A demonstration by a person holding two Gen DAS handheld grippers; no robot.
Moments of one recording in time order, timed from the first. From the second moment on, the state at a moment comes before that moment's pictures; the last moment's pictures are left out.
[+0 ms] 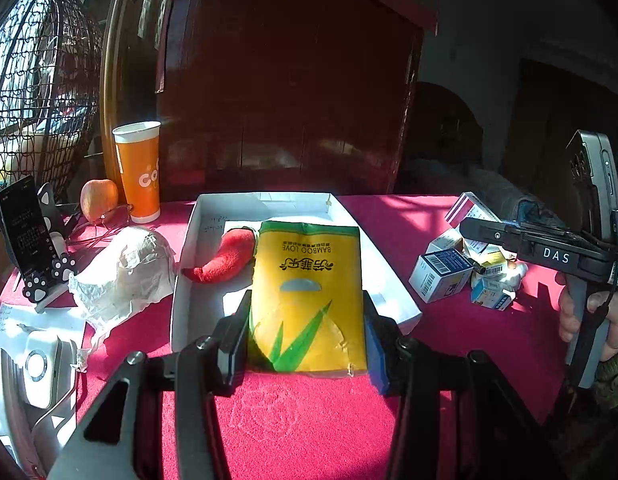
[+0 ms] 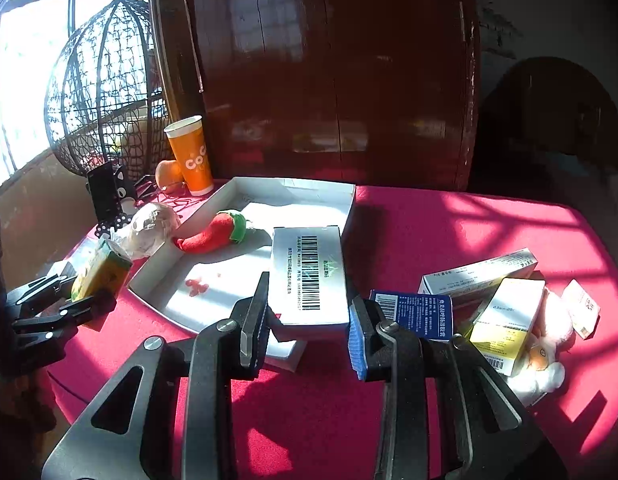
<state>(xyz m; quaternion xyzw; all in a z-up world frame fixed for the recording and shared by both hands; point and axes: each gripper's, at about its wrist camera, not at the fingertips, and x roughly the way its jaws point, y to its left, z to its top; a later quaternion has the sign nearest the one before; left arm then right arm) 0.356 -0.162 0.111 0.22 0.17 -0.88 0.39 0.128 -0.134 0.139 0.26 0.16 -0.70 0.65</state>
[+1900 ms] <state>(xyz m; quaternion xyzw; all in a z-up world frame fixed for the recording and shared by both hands) 0.256 -0.342 0.052 0.32 0.22 -0.77 0.50 0.134 -0.303 0.085 0.36 0.20 -0.69 0.59</state>
